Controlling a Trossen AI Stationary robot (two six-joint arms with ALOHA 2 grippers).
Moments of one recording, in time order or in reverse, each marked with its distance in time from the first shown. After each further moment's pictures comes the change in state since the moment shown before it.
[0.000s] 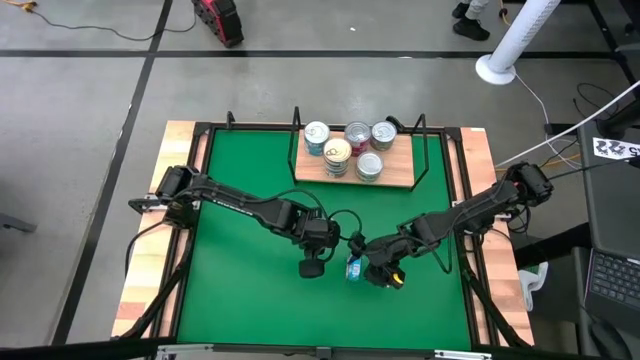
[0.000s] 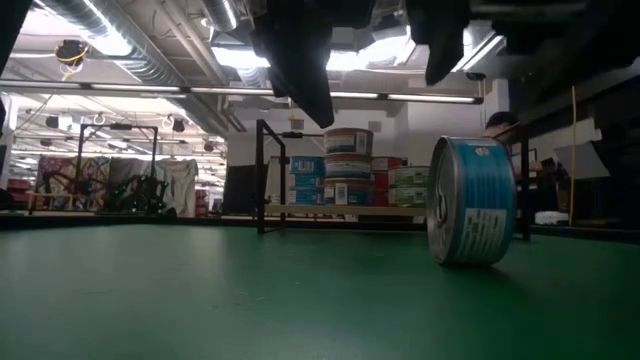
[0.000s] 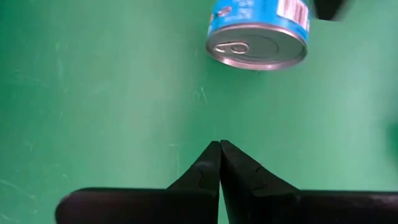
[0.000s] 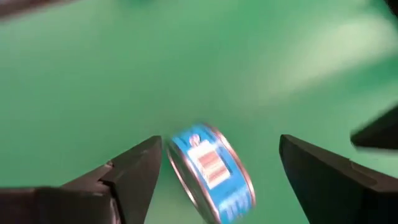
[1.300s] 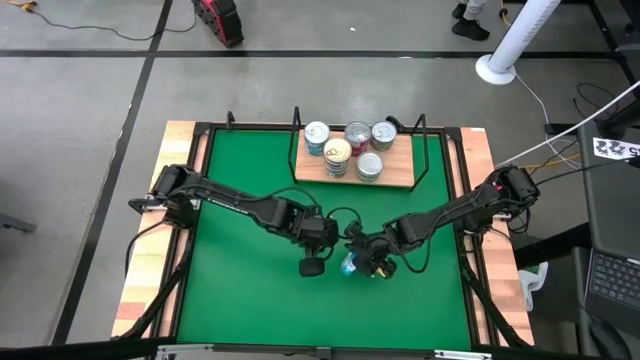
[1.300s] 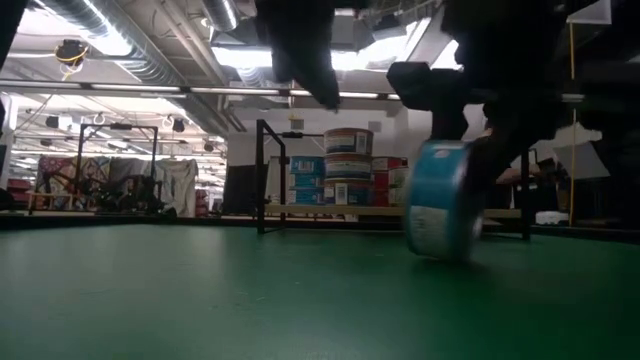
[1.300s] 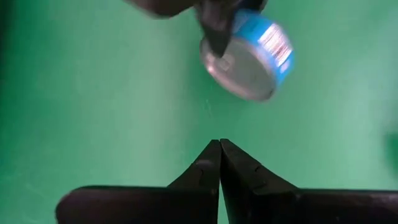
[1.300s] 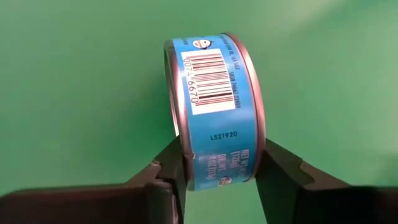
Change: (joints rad) left arm -0.010 -0.029 0.004 0.007 -0.036 0.003; right arm -0.075 0.119 -0.001 -0.084 0.114 0.048
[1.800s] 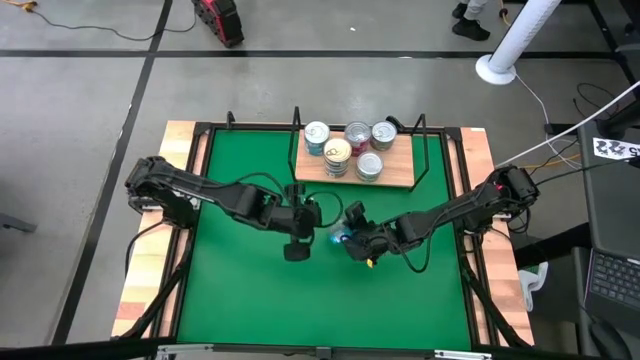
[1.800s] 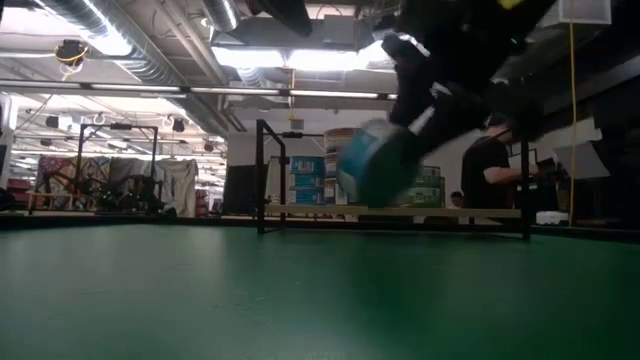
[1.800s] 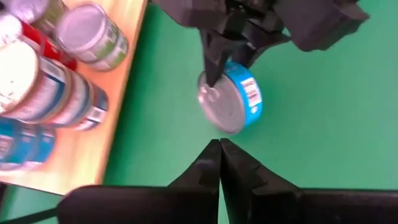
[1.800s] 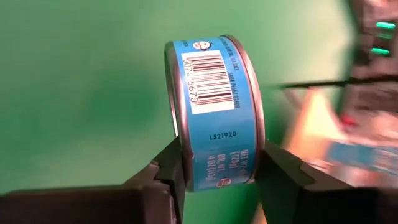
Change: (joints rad) left arm -0.032 -0.204 0.001 -0.097 -0.294 0.063; right arm -0.002 0.000 0.042 -0.001 0.452 0.065
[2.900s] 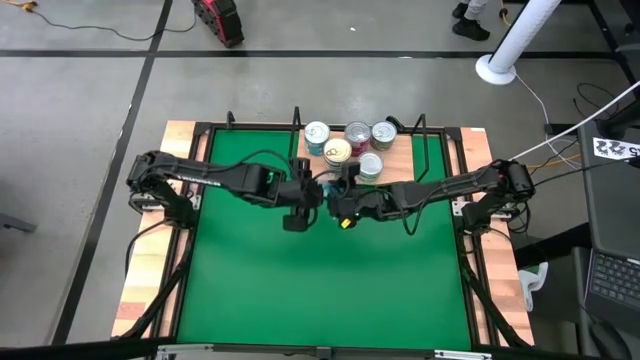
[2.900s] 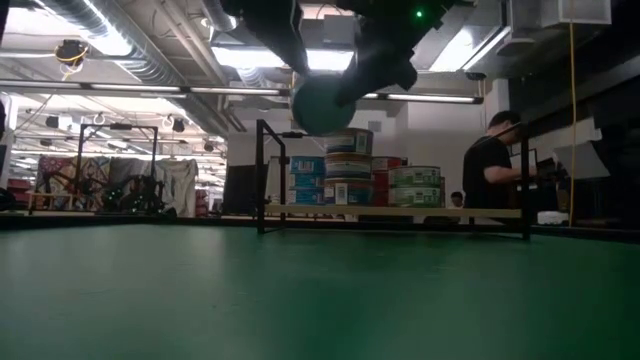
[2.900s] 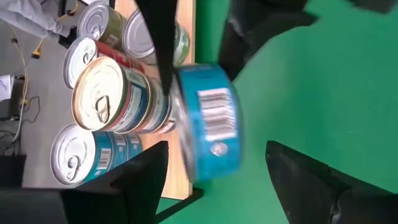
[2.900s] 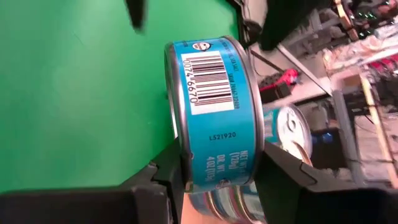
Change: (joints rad) left arm 0.158 -0.025 -0.037 -0.006 -0.080 0.386; right arm -0.213 0.000 0.205 0.056 0.131 0.088
